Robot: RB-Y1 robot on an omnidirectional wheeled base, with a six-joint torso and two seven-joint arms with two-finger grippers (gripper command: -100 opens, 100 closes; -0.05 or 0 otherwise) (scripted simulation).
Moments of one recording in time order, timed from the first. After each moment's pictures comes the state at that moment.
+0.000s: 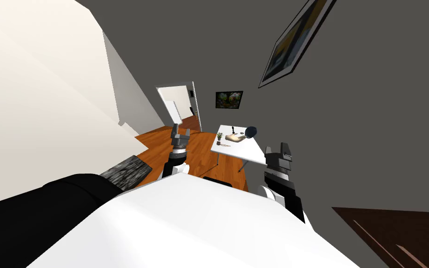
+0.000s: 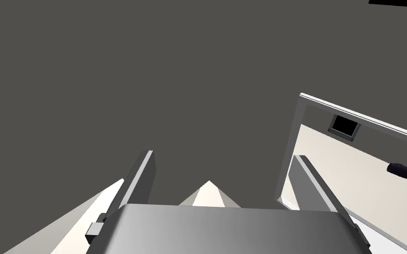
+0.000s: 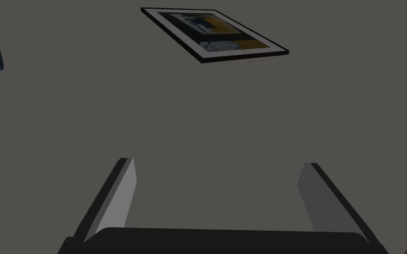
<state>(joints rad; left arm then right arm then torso) 0.54 0.00 -0.03 -2.35 0.05 -0.52 0.06 0.54 -0.02 -0.07 -2.20 -0.11 -0.43 0.07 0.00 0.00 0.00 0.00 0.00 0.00</state>
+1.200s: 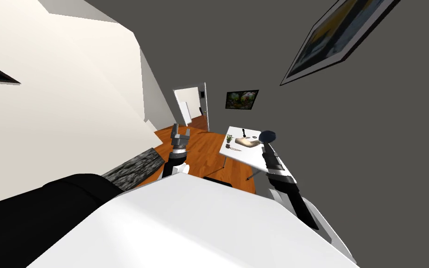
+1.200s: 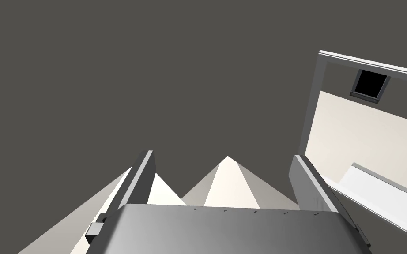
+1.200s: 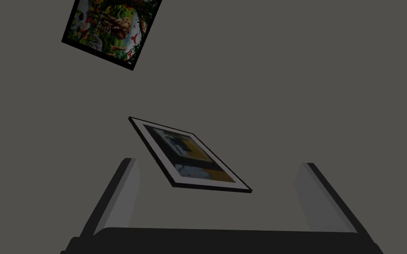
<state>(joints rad) 0.54 0.00 -0.03 -2.35 0.05 -0.52 0.06 0.49 -0.34 -0.07 -2.09 -0.01 -0.41 0.18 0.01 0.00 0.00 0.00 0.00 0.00</state>
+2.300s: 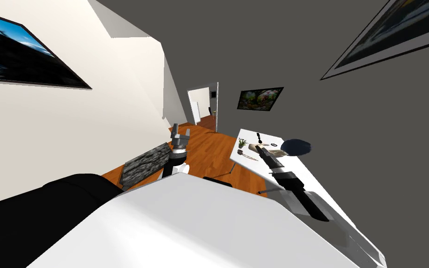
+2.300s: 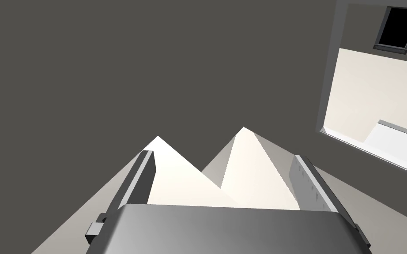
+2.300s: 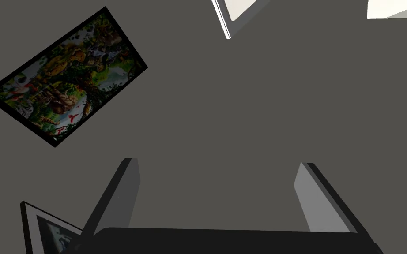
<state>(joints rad) 0.54 0.00 -0.03 -2.35 0.05 -0.52 0.06 0.44 -0.64 -0.06 -1.96 0.13 -0.38 0.33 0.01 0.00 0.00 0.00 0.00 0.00</state>
